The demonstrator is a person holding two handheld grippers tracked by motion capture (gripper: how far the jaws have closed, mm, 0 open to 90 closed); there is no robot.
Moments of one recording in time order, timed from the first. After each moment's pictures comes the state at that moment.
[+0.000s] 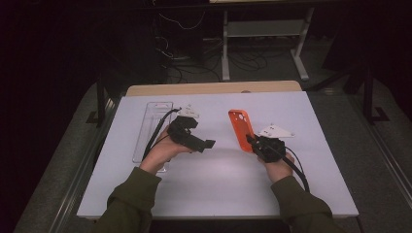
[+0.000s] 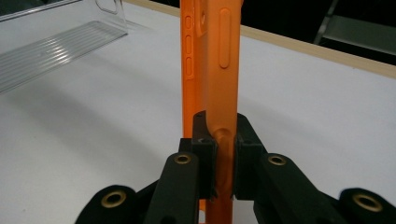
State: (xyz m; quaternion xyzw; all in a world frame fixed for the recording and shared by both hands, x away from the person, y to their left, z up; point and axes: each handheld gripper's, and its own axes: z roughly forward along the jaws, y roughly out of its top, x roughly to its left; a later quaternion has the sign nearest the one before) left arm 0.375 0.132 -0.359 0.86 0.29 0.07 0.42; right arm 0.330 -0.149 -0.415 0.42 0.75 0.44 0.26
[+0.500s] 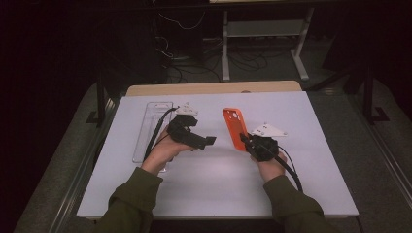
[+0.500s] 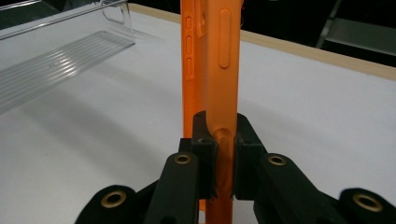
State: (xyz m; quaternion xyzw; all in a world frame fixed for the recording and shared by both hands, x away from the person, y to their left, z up) left arm 0.376 0.133 -0.357 0.83 0.32 0.08 0.45; right arm 0.333 -0.129 -0.414 0.43 0.74 0.45 0.25
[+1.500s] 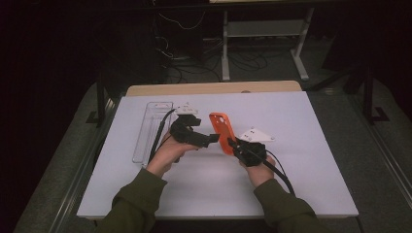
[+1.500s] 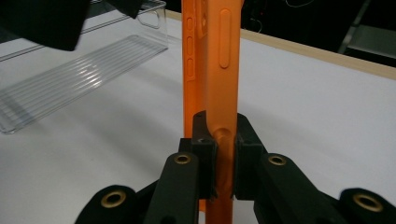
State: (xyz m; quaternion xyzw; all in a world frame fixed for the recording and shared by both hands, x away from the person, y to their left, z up) left arm 0.376 0.127 -0.362 0.80 0.34 0.06 0.49; right arm 0.320 -0.097 -0.415 0.41 0.75 0.47 0.24
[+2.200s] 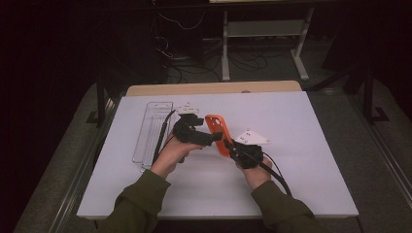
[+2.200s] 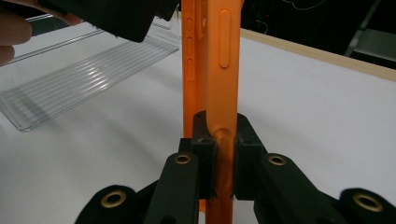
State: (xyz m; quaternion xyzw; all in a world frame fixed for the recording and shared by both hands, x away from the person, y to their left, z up) left arm 0.377 0.120 -0.364 0.79 0.35 0.05 0.51; right arm 0.314 -0.087 -0.415 0.40 0.75 0.47 0.24
